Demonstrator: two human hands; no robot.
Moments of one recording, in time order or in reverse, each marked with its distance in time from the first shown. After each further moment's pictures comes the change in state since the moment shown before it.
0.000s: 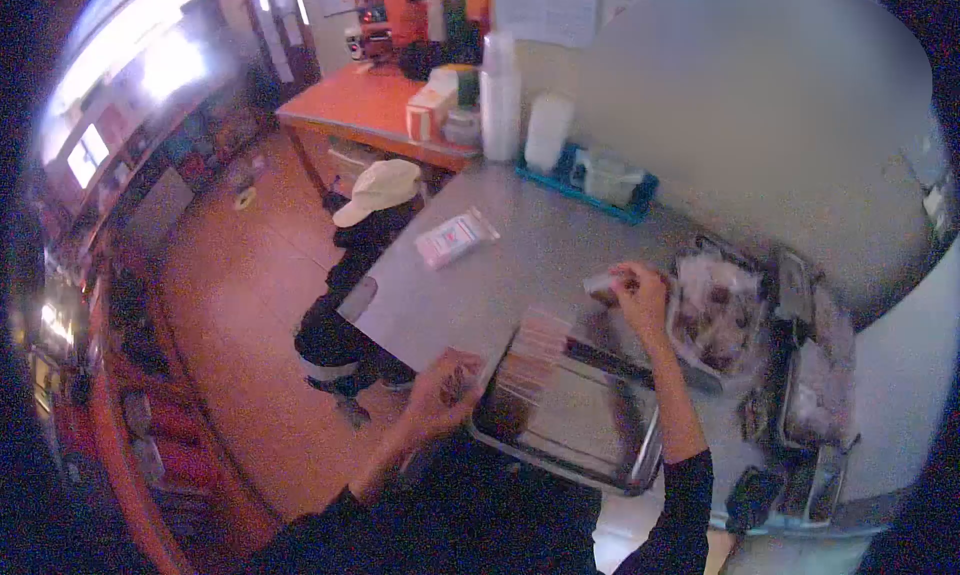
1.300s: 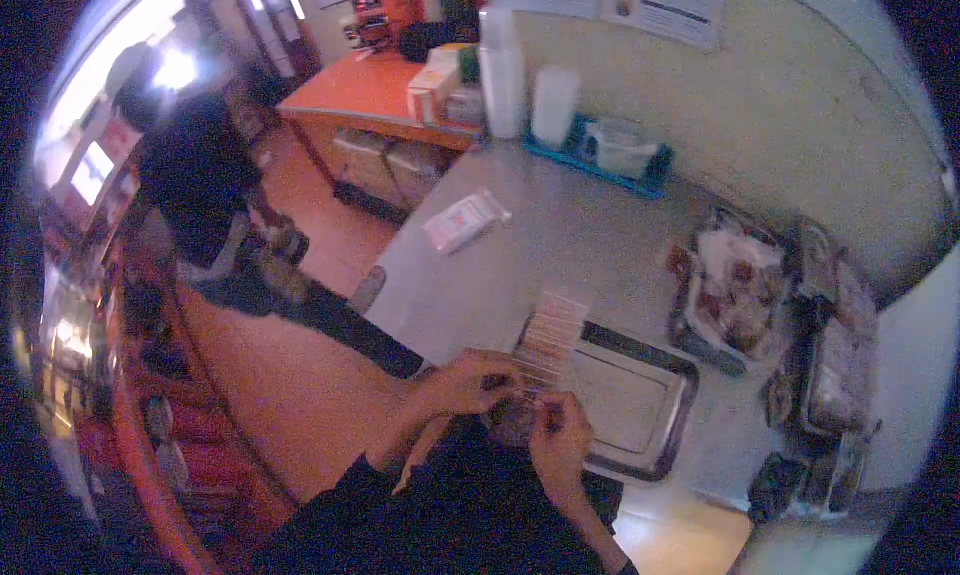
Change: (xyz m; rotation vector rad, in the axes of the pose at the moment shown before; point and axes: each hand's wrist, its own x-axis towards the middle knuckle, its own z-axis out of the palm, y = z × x) left_hand 0.031 -0.023 0.009 0.039 -0.478 0.093; right_hand -0.213 -0.132 0.082 0.234 0.110 0.266
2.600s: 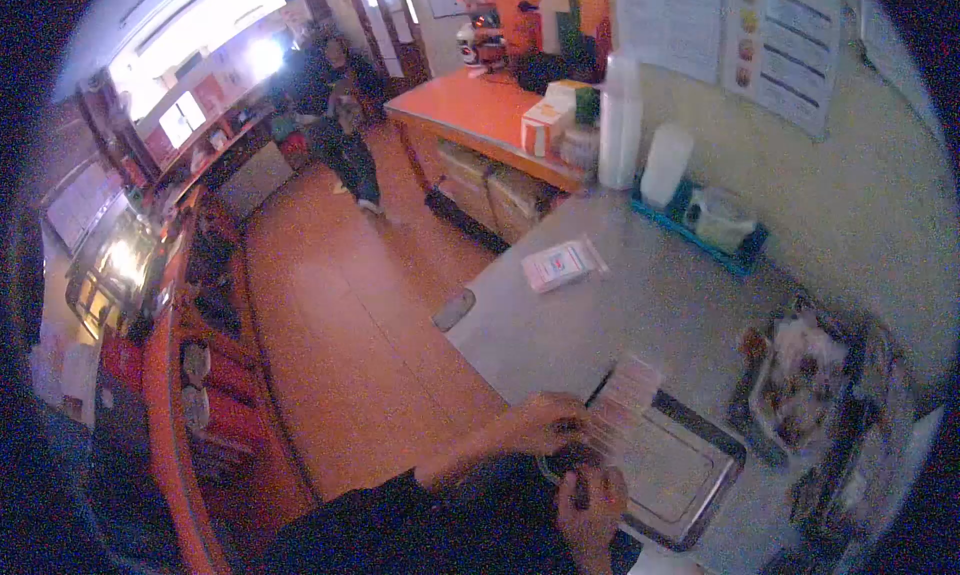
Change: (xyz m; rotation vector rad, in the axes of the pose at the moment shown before) left_hand -0.001 -0.016 0.015 -0.094 0.117 0.060; right_hand -0.015 0.006 -0.004 -0.299 -0.149 -0.418
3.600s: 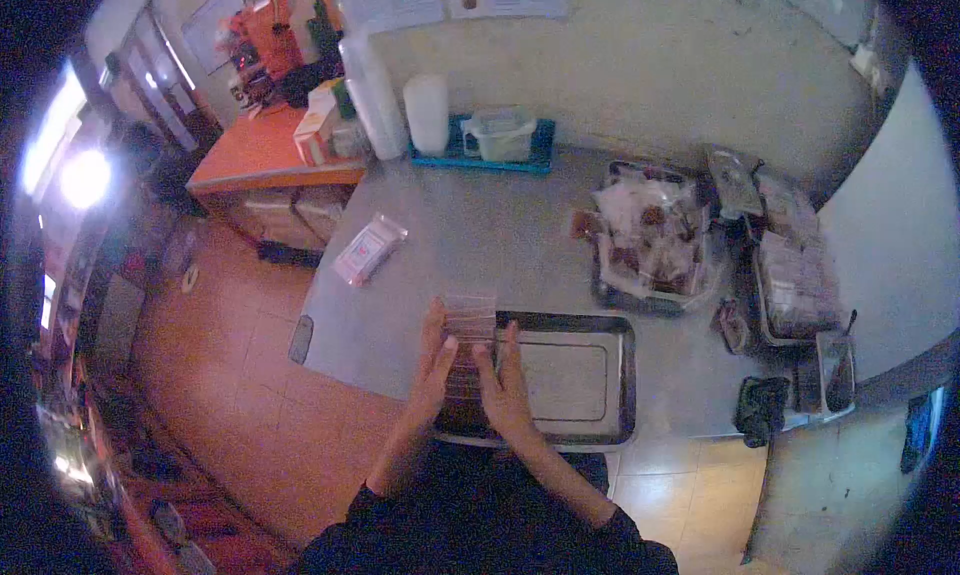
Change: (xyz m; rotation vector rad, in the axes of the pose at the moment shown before) left_hand 0.036 0.016 0.037 -0.271 0.250 -0.270; right_hand 0.063 0.021 0.005 0.553 0.092 0.645
